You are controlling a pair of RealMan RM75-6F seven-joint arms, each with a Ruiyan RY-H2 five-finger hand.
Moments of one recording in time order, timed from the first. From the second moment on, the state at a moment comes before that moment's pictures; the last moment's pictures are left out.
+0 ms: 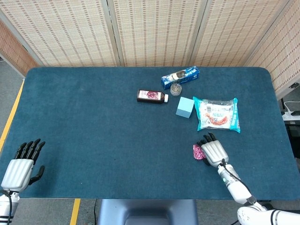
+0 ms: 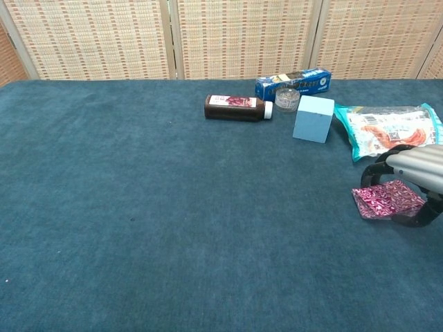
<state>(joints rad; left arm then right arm) -0.14 -1.13 -0.01 -1.63 1.49 1.39 0.17 0.50 -1.42 0.03 -1.55 -1.13 1.00 -0.57</state>
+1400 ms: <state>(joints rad) -0.13 -1.12 0.00 -1.63 1.51 1.41 0.14 0.53 -1.47 0.02 -1.73 -1.24 1.10 -0.70</state>
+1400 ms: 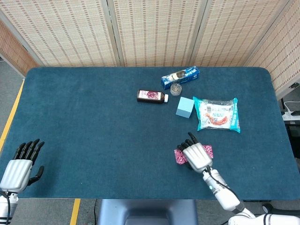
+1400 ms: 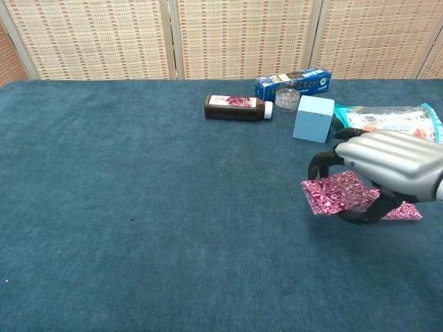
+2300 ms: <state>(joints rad) -0.13 -1.12 0.00 -1.63 1.51 1.41 0.15 0.52 -1.42 -0.04 -1.76 -1.20 1.11 -0.75</state>
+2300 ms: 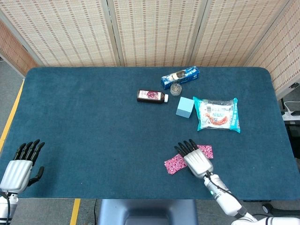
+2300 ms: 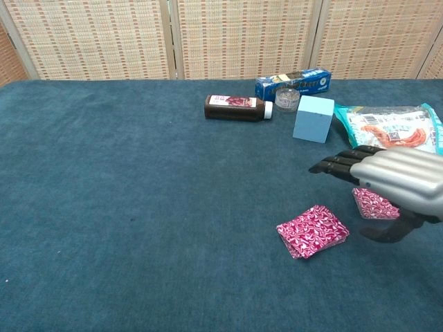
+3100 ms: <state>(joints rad) -0.13 -1.13 0.01 -1.64 1.51 1.40 0.17 0.50 -1.40 -0.02 -1.56 -1.10 1.02 -0.58</state>
